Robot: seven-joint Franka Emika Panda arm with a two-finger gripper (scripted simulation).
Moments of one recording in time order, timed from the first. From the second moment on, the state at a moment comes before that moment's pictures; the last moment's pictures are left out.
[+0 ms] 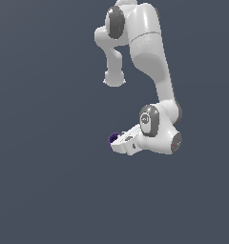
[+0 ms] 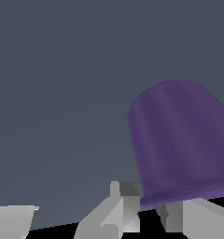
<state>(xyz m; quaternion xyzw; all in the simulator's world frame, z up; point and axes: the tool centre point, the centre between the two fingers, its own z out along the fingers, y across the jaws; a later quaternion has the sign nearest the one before) -0.036 0.033 0.070 0.85 0.31 -0.37 0.21</state>
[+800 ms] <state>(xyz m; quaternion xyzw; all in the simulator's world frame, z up) -0.031 0.028 0.070 0.86 0.31 -0.35 0.22</state>
